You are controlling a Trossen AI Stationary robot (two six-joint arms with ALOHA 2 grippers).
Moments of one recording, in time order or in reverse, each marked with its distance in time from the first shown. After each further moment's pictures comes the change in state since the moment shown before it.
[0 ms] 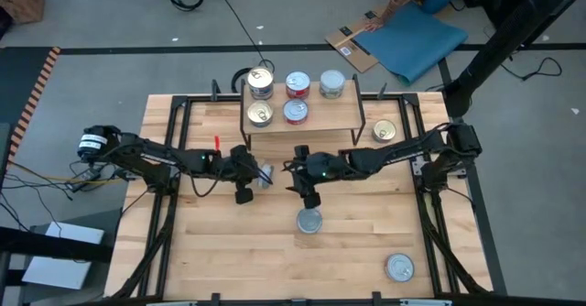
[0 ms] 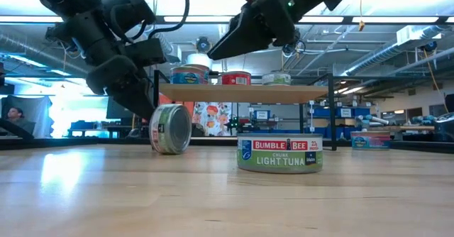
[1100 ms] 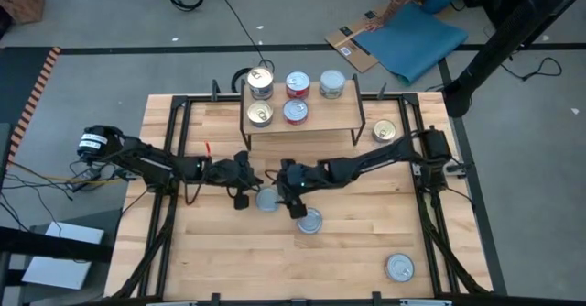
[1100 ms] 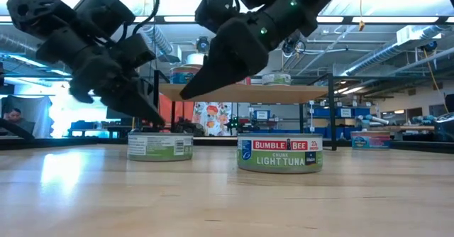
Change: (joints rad) left arm -0.046 -0.001 -0.195 0.437 0.049 0.073; right arm 0.018 0.251 0.123 0.032 -0.095 0.184
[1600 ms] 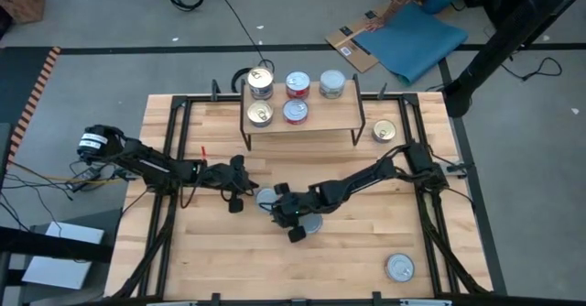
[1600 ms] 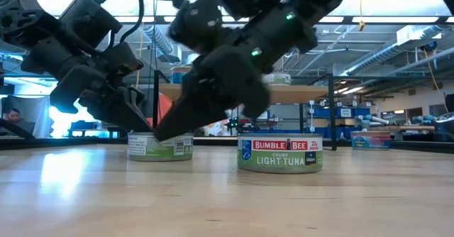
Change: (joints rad) left arm -0.026 0.001 -0.107 0.120 0.003 -0.025; right arm 0.119 0.182 0.080 0.052 0.030 -0.016
